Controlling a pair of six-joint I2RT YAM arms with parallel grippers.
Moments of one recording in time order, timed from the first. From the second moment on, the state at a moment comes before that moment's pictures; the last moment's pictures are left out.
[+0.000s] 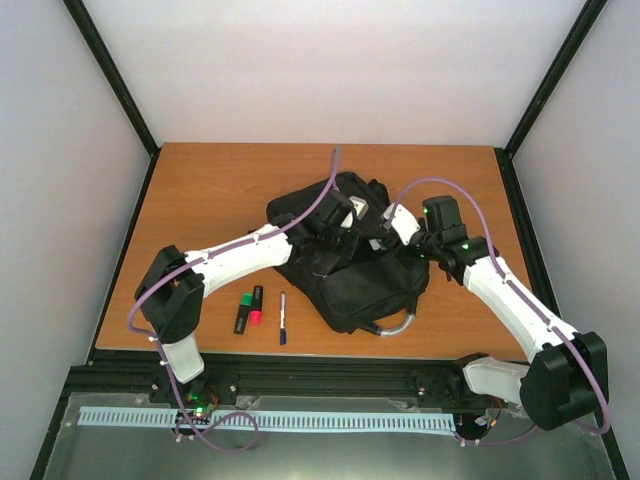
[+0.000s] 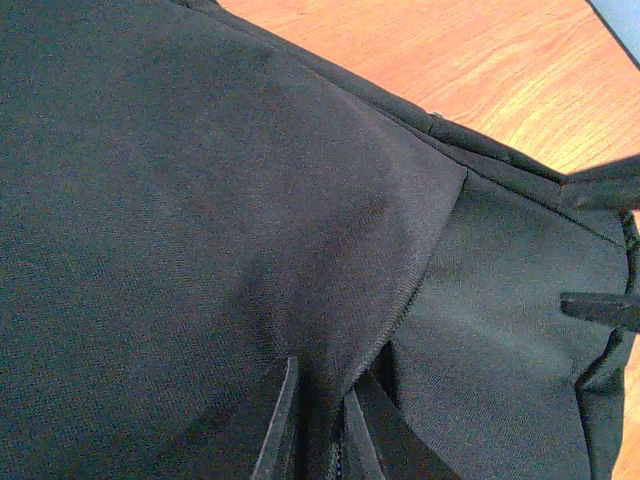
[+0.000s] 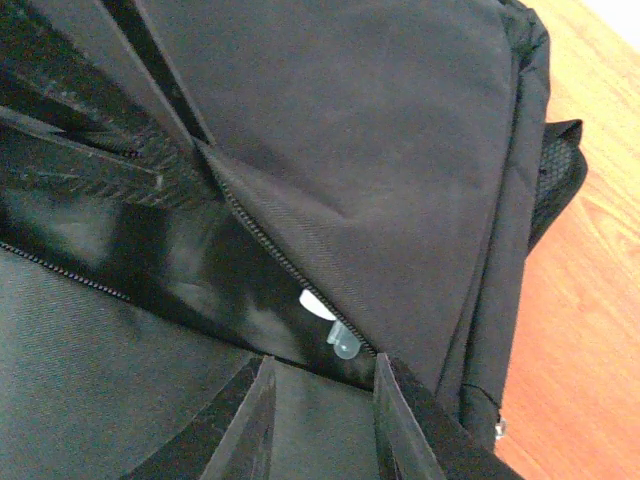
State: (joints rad) left arm -0.85 1.76 1.37 -0.41 0.05 -0.36; right arm 0.34 1.19 0.88 -0.48 -0.30 -0.52
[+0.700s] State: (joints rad) left arm -0.92 1.57 1.17 -0.39 -0.01 -0.43; right arm 0.26 1.22 0.86 -0.46 -0.26 -0.41
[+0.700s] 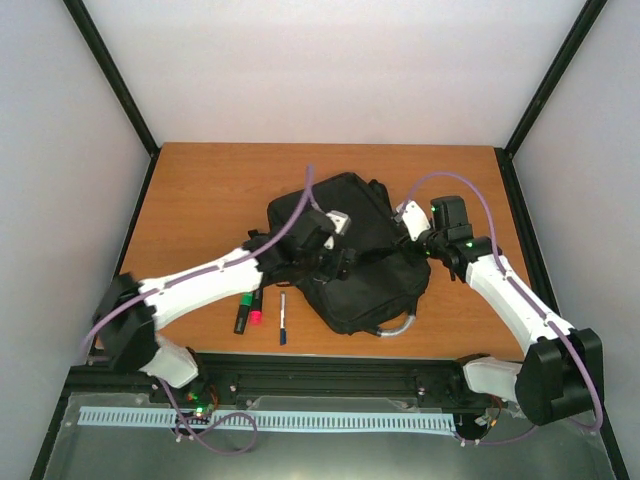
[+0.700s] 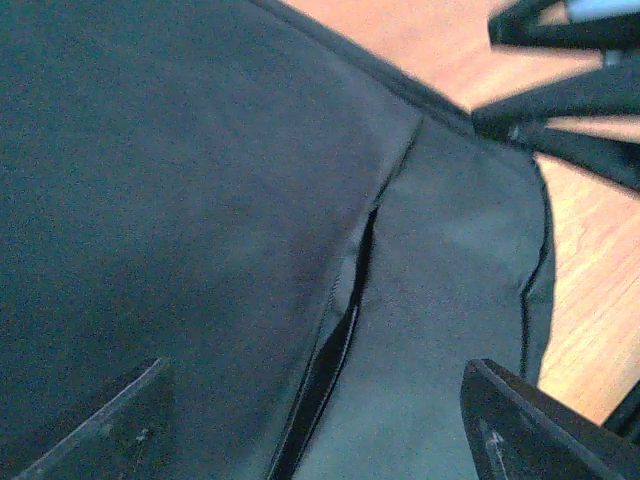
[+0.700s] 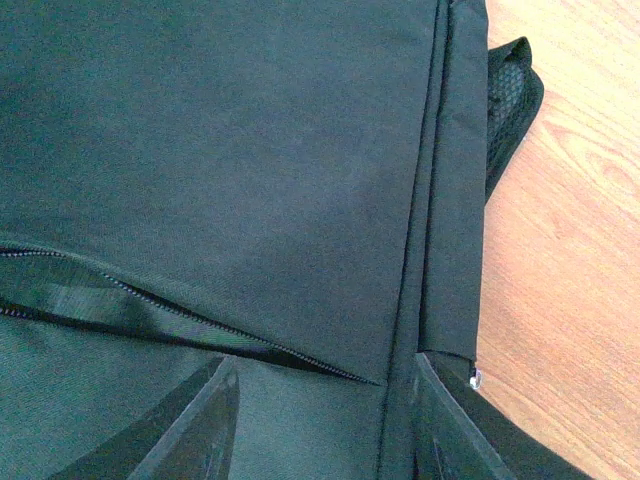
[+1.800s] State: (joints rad) left arm -0.46 1.67 0.95 -0.10 -0.03 -0.73; right arm 0.26 1.21 0.86 -0.48 -0.28 -0.41
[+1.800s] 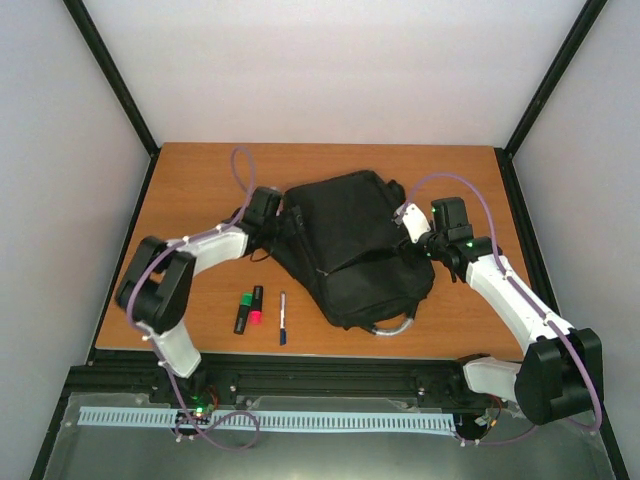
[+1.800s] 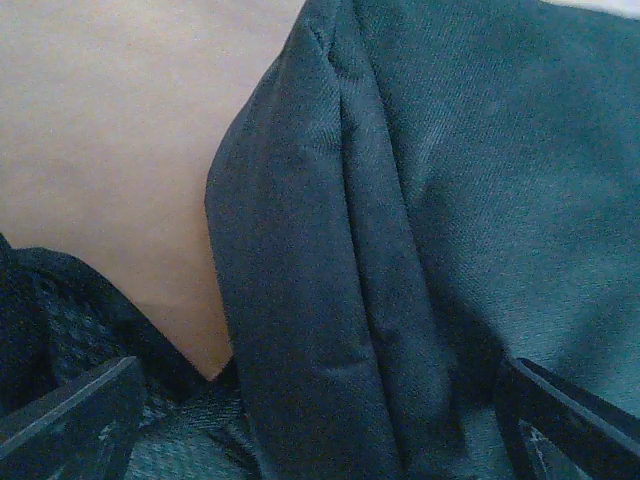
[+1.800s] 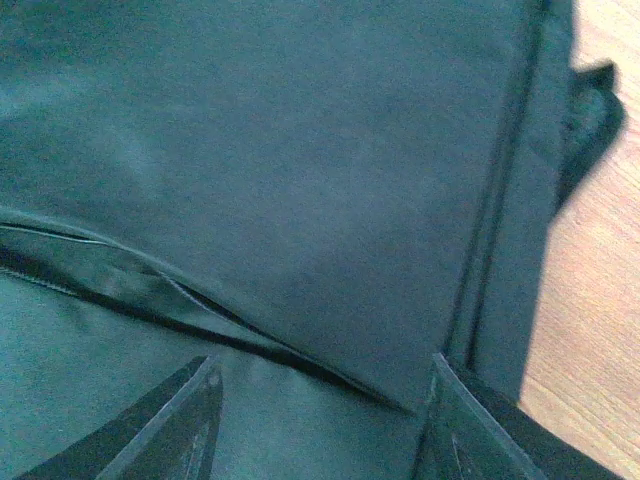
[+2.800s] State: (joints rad) left arm -0.66 2.16 1.69 -0.25 0.25 -0.50; right arm 0.19 1.23 0.86 -0.49 -0.31 -0.40
